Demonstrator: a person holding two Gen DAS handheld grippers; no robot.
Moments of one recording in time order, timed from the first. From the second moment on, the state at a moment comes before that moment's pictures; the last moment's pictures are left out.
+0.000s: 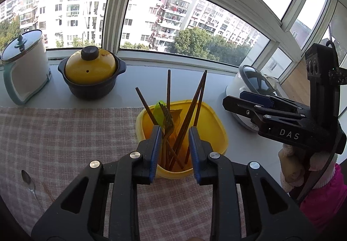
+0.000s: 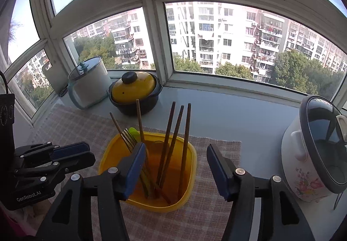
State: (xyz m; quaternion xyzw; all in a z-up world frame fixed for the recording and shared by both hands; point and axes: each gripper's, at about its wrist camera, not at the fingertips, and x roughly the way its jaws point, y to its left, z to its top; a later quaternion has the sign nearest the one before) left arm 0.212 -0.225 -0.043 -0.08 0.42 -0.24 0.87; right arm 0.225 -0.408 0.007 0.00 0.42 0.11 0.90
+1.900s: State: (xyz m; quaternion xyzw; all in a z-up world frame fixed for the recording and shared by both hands) left arm 0.182 0.050 -0.183 -0.13 0.54 -0.02 0.83; right arm 0.139 -0.179 -0.100 -0.09 0.52 0.25 0.81
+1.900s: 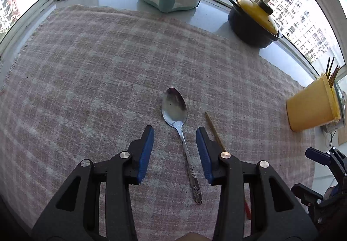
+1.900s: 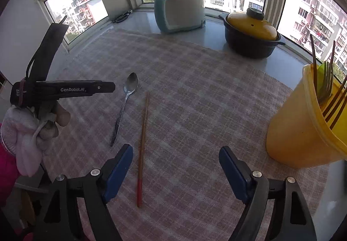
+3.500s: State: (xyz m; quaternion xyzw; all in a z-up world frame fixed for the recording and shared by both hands) left arm 0.222 0.033 -0.220 -0.11 0.56 -0.03 0.82; right arm 0.164 -0.101 -0.181 -0.09 0.61 0.25 0.74
